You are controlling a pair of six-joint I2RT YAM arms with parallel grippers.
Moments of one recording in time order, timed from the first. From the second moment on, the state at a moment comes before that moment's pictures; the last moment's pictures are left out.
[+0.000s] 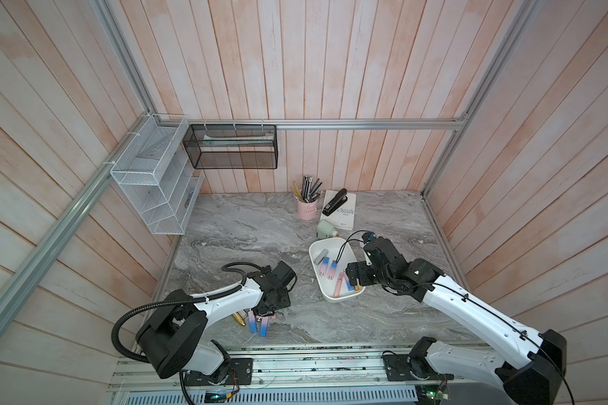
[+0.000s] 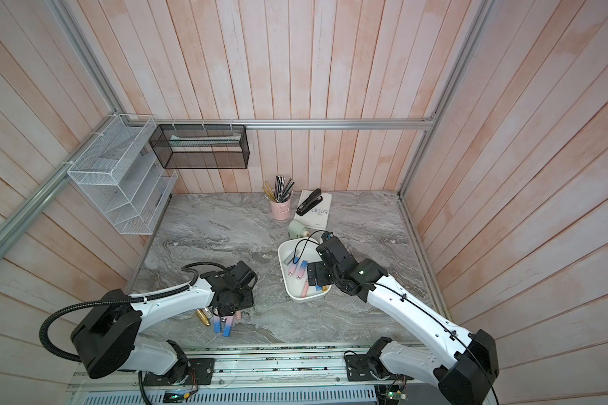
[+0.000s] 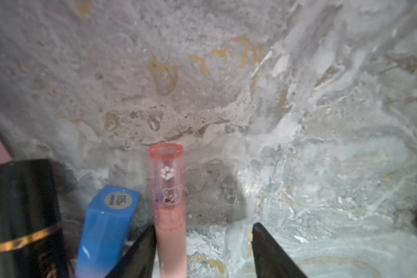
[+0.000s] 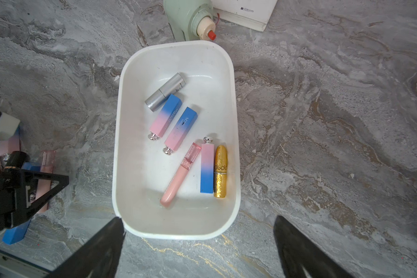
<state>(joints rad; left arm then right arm) -0.74 1.46 0.74 -0.63 -0.06 -0.93 0.73 1.11 0.96 -0.79 0.18 0.47</state>
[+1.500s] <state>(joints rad) -0.84 2.04 1.67 -0.74 0.15 -0.56 0.72 1.01 1.04 -0.94 0.29 0.64</state>
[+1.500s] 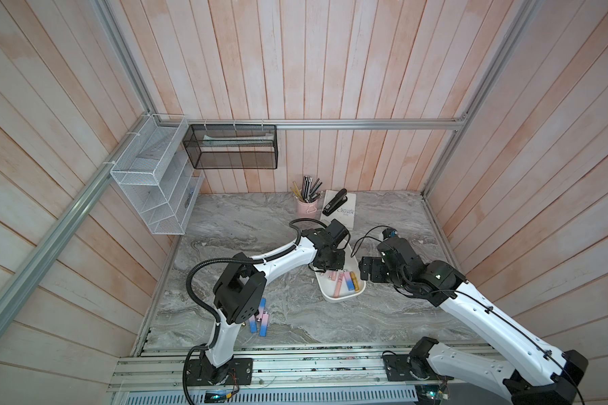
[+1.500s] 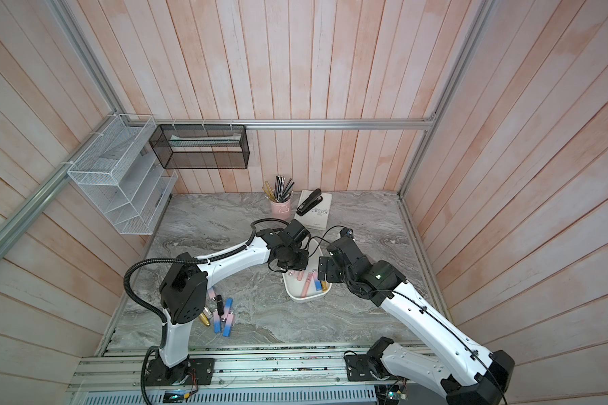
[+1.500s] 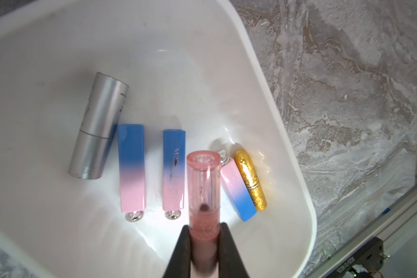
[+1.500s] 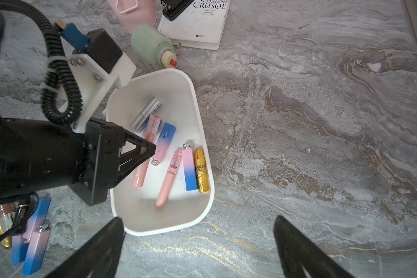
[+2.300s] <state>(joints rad) -0.58 1.25 0.93 -0.79 -0.03 -0.60 0.72 1.12 1.04 -0.84 0.20 0.63</state>
